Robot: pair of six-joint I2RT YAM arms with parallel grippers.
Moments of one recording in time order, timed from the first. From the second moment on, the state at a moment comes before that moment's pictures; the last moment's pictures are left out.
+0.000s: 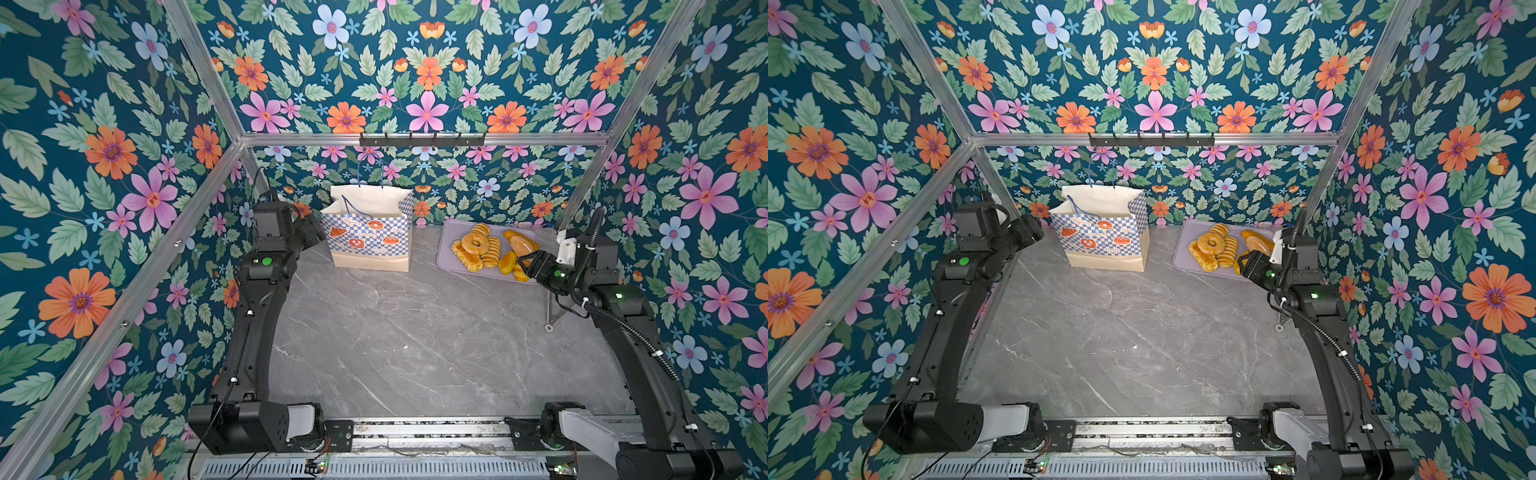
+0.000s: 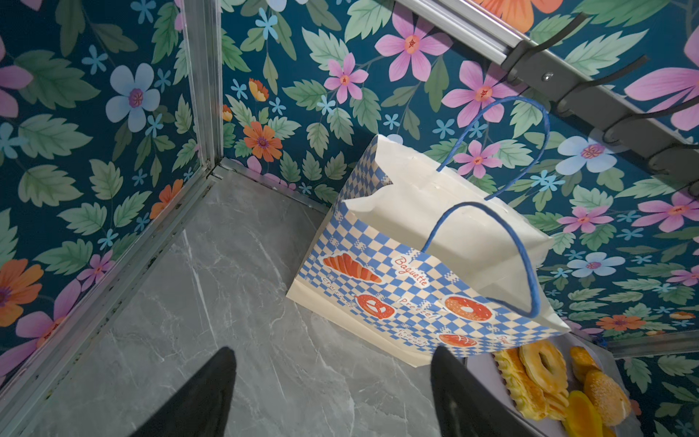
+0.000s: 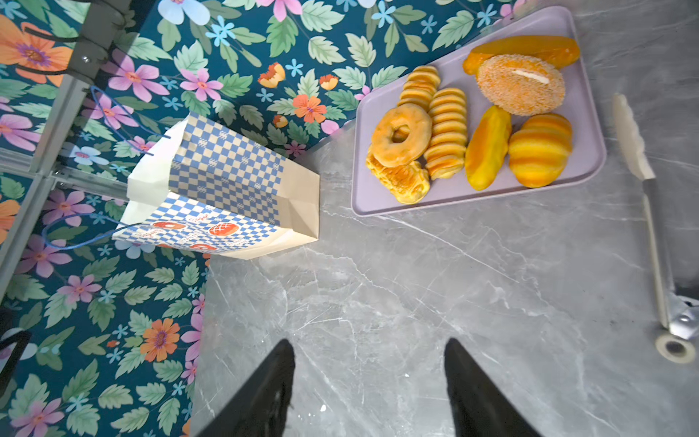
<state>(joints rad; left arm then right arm) -0.03 1.35 1.55 -0.65 -0.04 -0.41 0.05 1.09 1.25 -0.75 -0.28 0.59</state>
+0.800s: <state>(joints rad) -0.04 1.98 2.32 -0.95 -0.02 -0.20 0.23 1.26 1.42 -0.84 -0.30 0.55</state>
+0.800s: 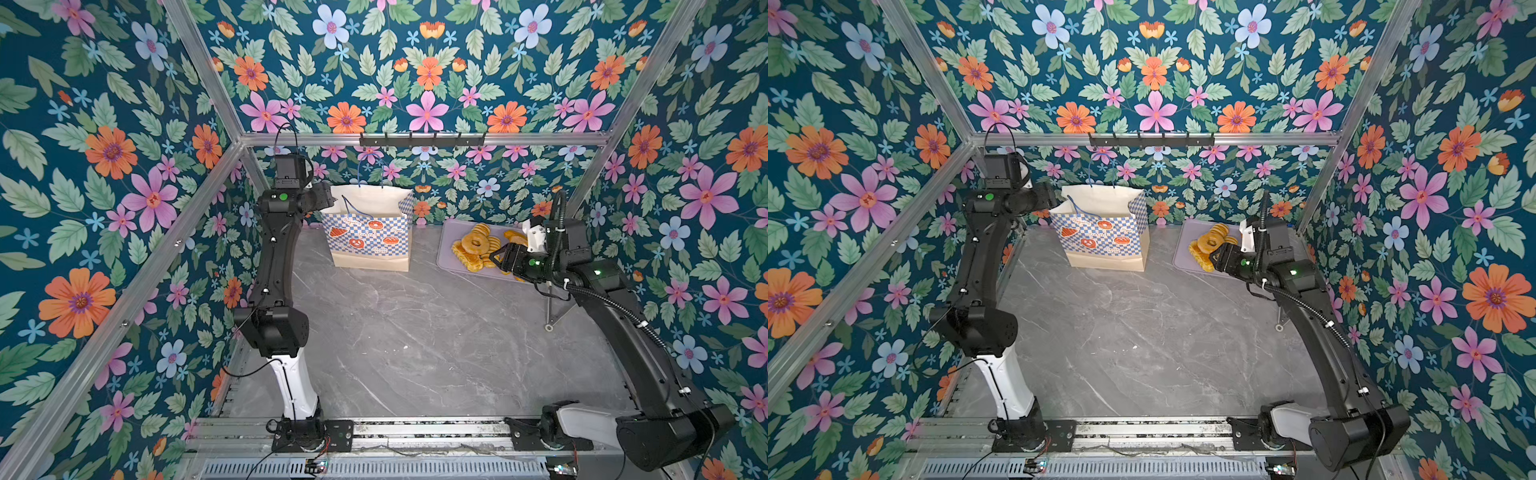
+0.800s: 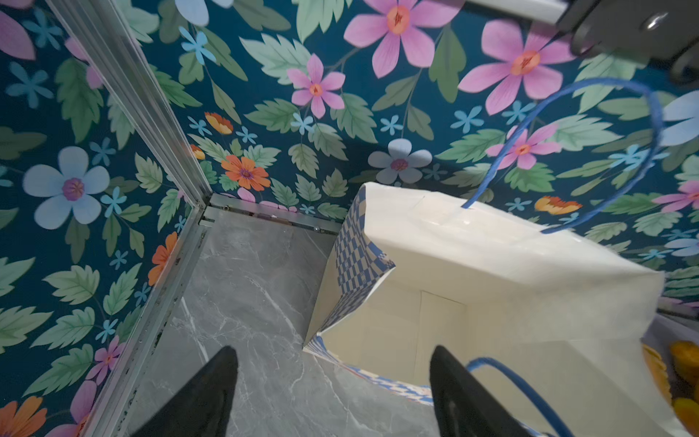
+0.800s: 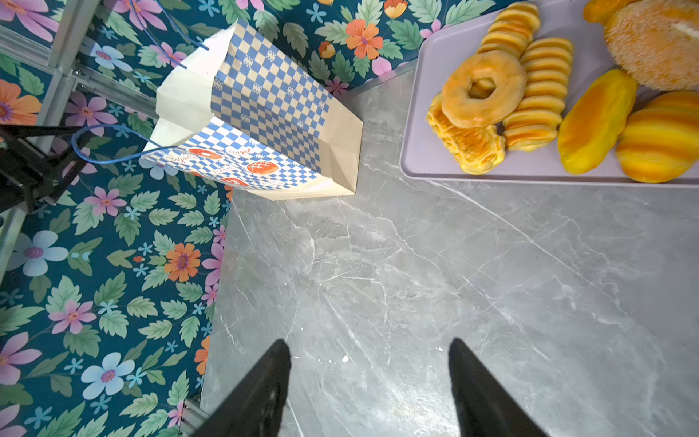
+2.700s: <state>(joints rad) -0.03 2.06 2.21 -0.82 0.08 -0.18 0.28 1.30 1.31 -0.80 -0.34 0.63</state>
